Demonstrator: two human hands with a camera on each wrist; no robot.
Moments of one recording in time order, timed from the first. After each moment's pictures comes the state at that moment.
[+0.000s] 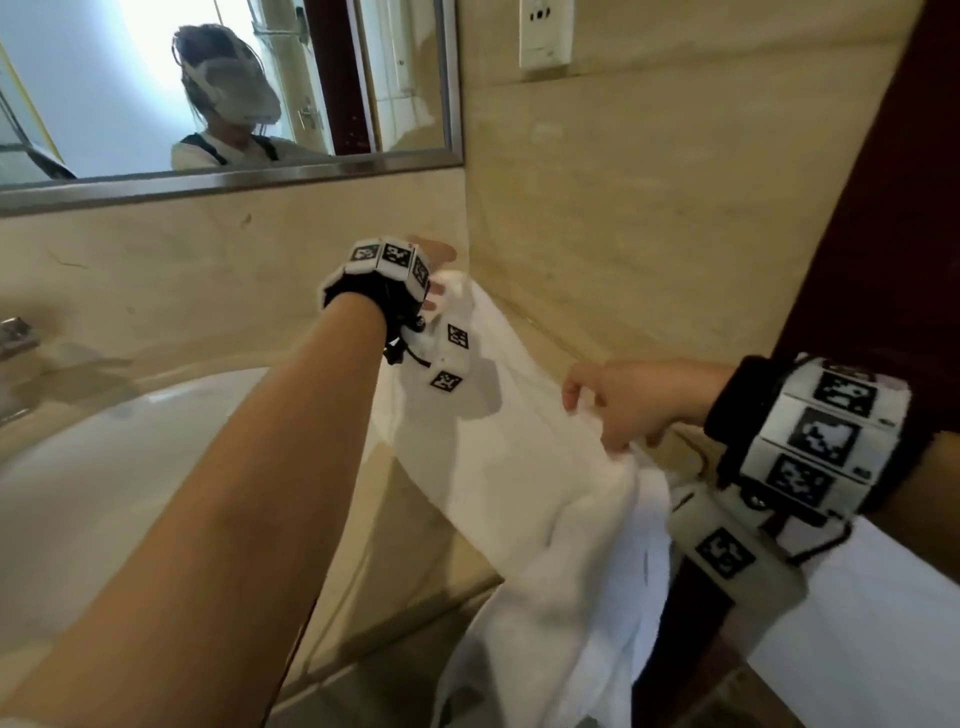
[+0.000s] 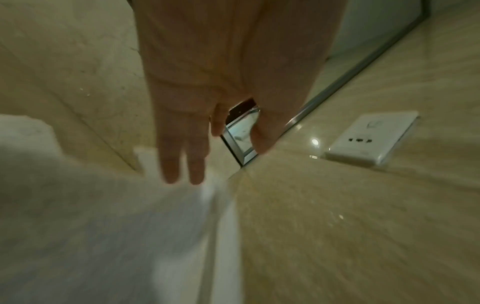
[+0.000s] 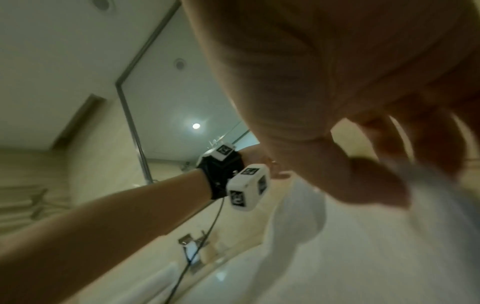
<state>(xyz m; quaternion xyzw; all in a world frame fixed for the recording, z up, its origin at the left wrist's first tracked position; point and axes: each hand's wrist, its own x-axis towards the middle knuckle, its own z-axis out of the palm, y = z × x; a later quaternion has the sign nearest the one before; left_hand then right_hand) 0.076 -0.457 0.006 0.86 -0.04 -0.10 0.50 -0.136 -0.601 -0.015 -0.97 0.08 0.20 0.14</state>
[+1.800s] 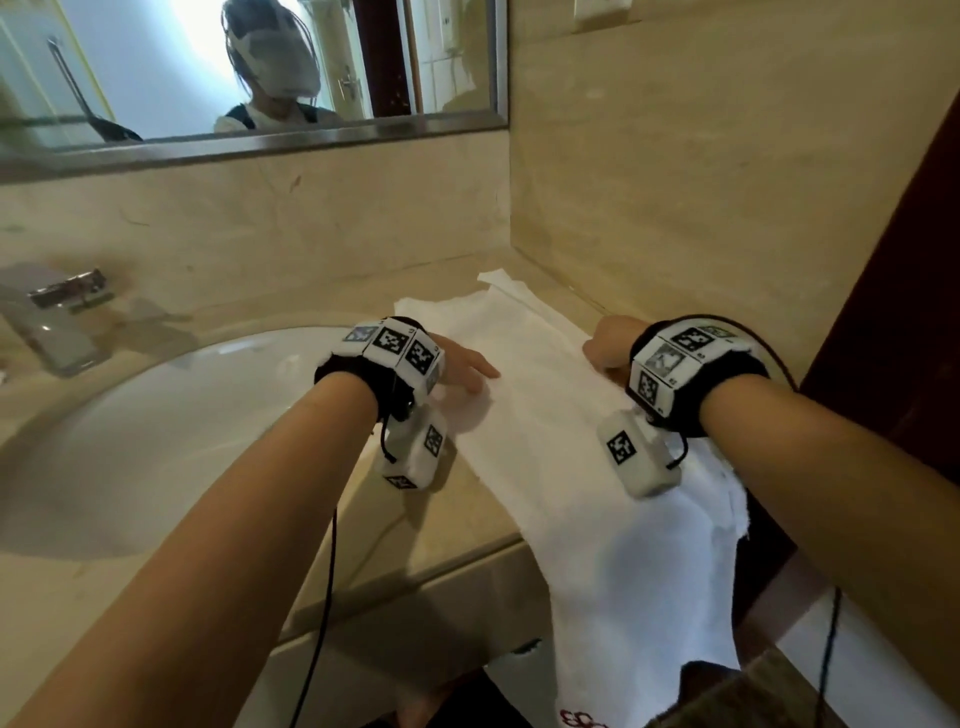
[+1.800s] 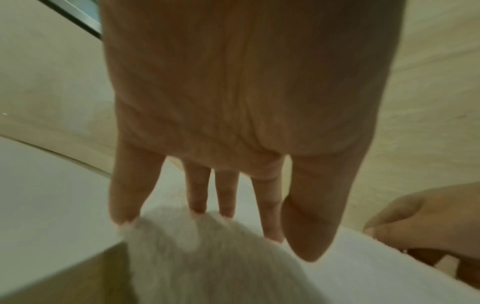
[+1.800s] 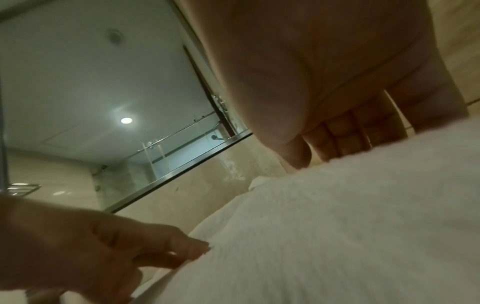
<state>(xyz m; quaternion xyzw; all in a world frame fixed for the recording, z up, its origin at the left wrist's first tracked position) -0.016 -0.412 -0.058 0.94 -0.22 -0.26 -0.01 -0.055 -0.596 -0.065 -0.97 0.18 0.09 0.13</state>
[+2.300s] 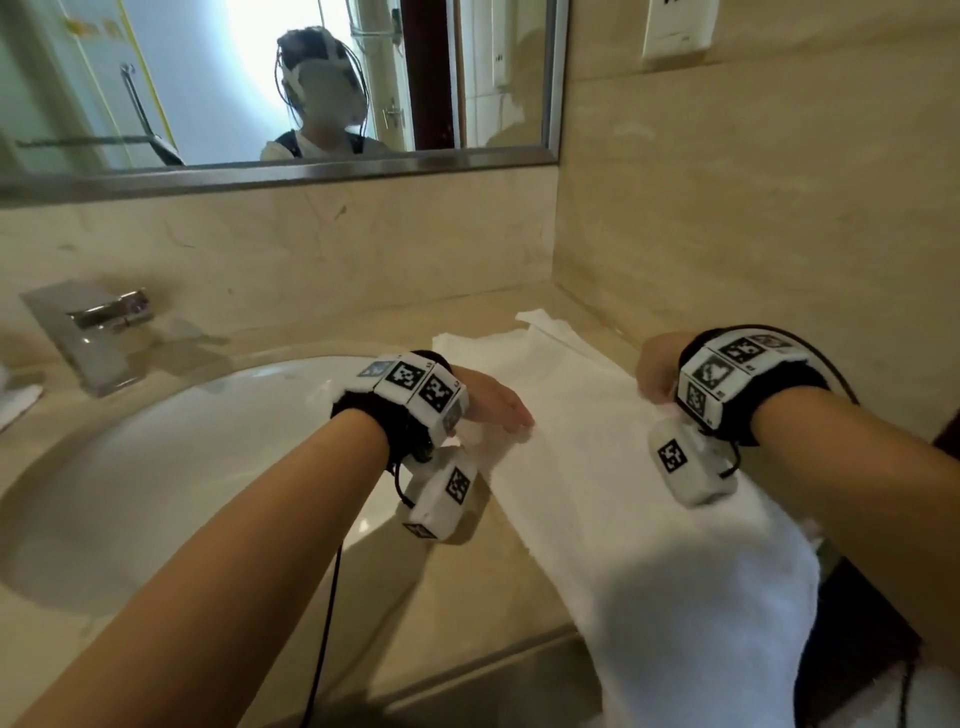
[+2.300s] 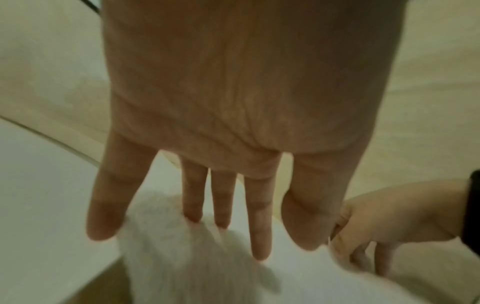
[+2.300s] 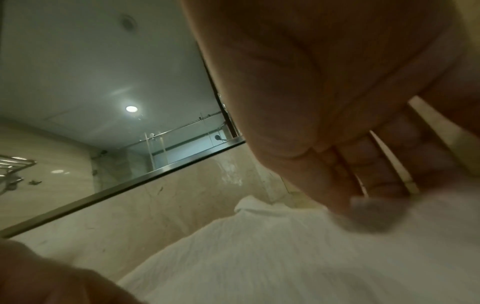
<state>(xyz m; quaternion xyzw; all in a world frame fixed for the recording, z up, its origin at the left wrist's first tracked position) 0.003 -0.399 -0.057 0.92 -0.20 -0.29 0.16 0.007 -0.611 -0.059 -0.97 0.19 0.14 0.06</state>
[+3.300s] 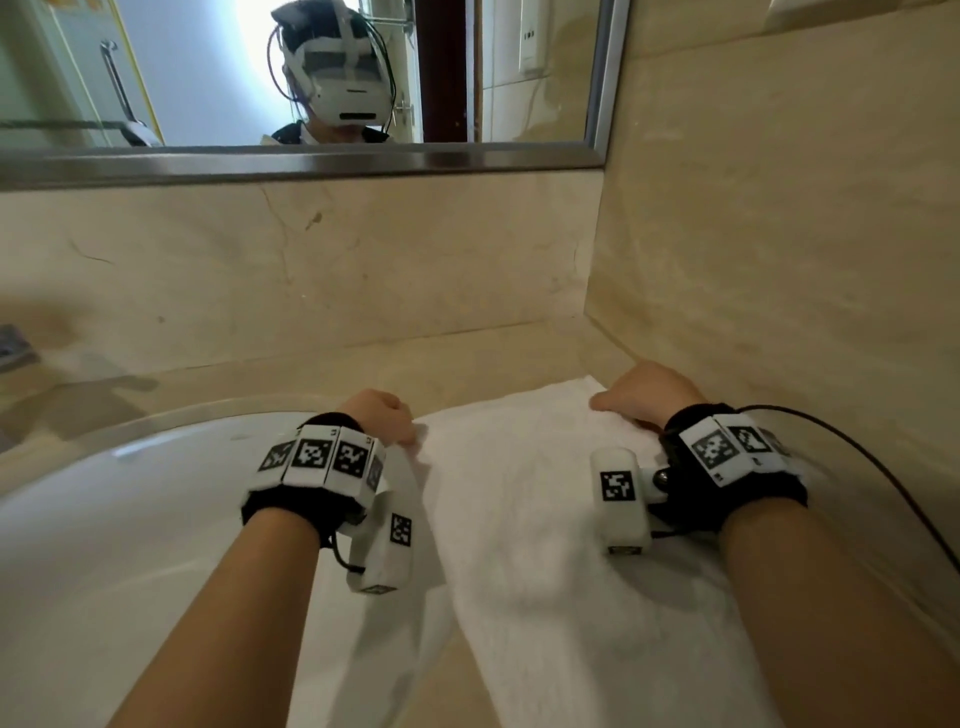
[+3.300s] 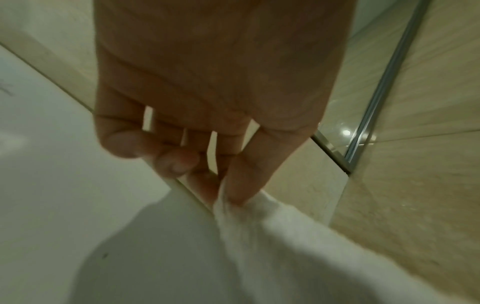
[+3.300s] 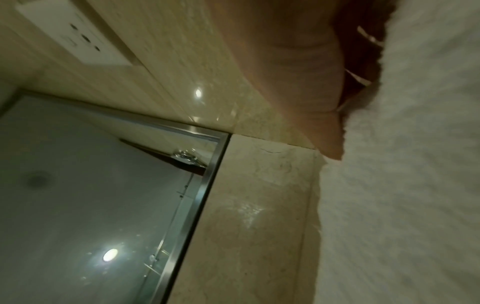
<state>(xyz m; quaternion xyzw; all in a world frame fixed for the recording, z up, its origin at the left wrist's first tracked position) 0.155 -0.335 -0.096 0.95 0.03 -0.14 0.29 0.157 -0.604 -0.103 -0.95 0.19 0.05 0.23</state>
